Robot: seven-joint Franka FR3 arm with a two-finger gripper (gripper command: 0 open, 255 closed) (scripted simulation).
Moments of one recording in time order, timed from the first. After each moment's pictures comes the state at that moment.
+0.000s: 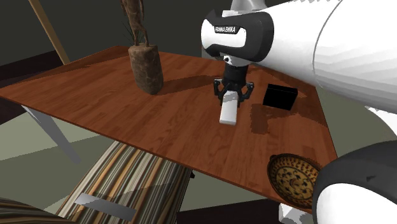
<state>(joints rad) -0.08 -0.33 0.07 -2.09 0.04 1.76 0.31</state>
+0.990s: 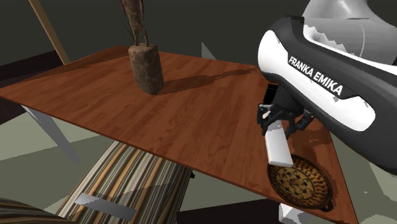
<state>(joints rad) -0.17 -0.85 -0.10 -2.45 -0.05 1.60 0.12</state>
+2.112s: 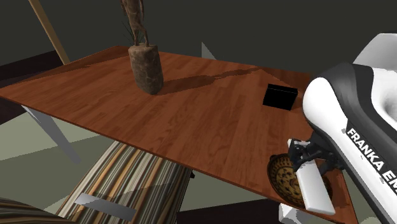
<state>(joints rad) -0.27 -1.15 -0.25 -2.67 -0.21 1.52 -0.04</state>
